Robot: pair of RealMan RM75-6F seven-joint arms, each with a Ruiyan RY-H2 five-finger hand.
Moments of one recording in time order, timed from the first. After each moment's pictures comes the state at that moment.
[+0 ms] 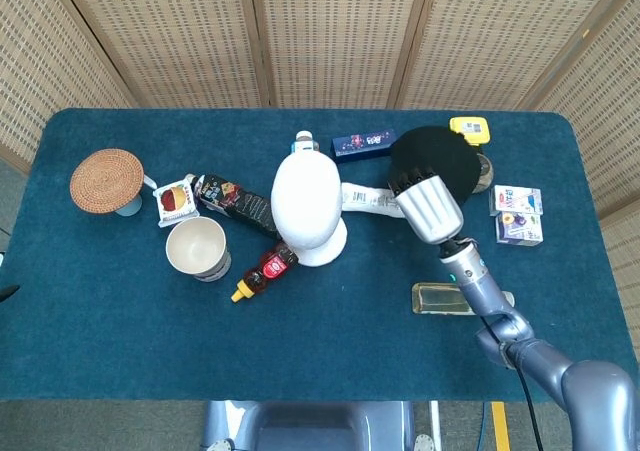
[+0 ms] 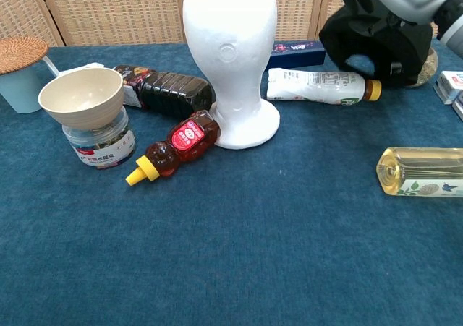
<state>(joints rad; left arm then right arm) -0.20 -0.57 -0.13 -1.91 1.25 1.15 -0.45 0.77 -1.73 0.22 -0.75 -1.65 1.39 -0.25</state>
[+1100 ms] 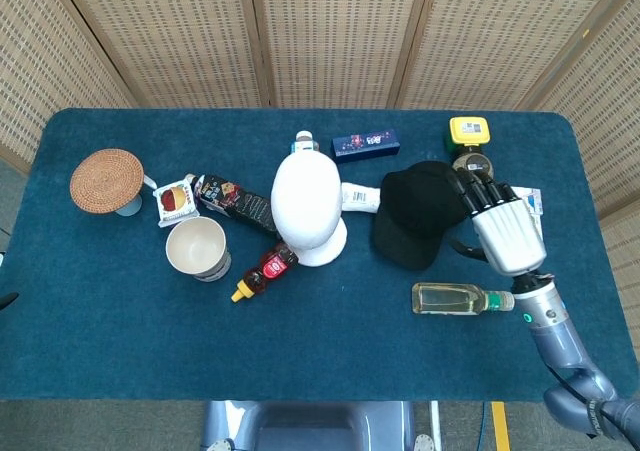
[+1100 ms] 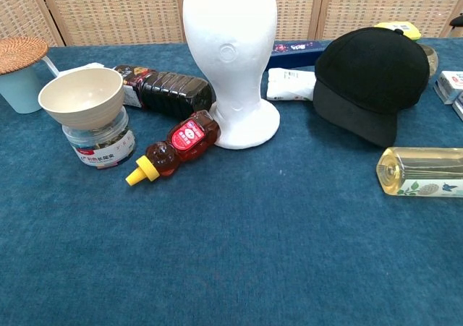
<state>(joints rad) -0.16 -0.58 -0.10 -1.92 1.31 1.22 -0.41 0.52 -1.26 0.18 -1.42 -1.54 1.44 -0.29</state>
